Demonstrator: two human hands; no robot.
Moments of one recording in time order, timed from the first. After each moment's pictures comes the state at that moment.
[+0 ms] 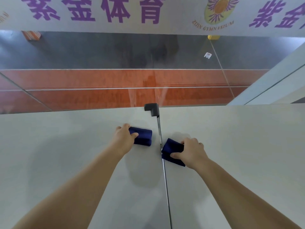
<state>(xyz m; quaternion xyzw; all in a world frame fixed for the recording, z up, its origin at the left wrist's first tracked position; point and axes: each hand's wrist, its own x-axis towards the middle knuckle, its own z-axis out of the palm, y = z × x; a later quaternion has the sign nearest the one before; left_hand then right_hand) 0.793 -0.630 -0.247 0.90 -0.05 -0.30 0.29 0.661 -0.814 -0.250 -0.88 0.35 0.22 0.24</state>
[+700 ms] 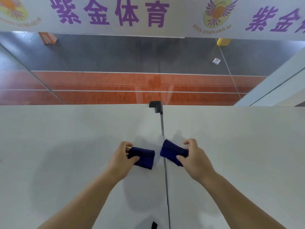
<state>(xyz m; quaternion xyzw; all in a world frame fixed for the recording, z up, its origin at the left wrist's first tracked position) 0.708 -0.577 -0.244 0.85 -0.01 -0.31 0.42 0.606 -0.795 -0.225 -0.87 0.28 0.11 0.39</state>
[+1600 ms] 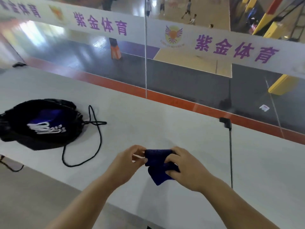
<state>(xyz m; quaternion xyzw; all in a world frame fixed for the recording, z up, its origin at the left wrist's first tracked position) 0.639 -0.314 -0.159 0.87 -0.01 -0.19 0.46 0.624 -0.535 -0.162 -0.94 -0.20 0.10 0.27</state>
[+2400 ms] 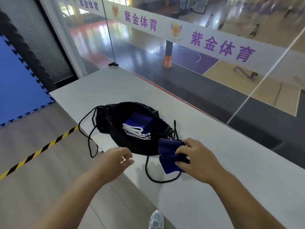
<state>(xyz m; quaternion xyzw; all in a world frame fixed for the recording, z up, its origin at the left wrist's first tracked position) 0.649 0.018 -0.164 0.94 0.10 -0.08 0.31 0.737 -0.252 -0.141 -0.92 -0.33 0.05 0.20</state>
